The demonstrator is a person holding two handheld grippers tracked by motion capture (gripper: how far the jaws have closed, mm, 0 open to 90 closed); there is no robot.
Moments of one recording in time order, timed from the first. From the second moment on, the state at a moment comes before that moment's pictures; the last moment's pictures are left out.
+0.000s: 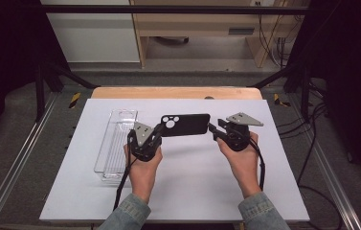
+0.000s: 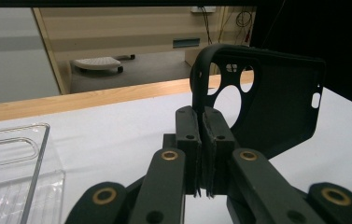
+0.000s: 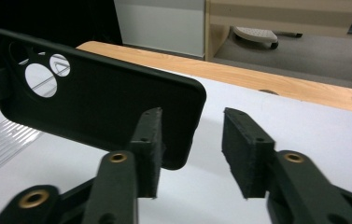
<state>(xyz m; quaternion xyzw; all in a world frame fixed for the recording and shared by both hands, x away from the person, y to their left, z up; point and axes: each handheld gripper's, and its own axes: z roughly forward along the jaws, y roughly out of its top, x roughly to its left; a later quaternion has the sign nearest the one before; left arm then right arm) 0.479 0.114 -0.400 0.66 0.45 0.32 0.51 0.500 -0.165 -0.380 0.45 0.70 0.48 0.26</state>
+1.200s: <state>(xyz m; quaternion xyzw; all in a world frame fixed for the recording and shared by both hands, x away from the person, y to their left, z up) 0.492 0.175 -0.353 0.73 0.38 0.35 0.45 0.461 -0.214 -0.437 0.43 0.68 0.50 0.32</state>
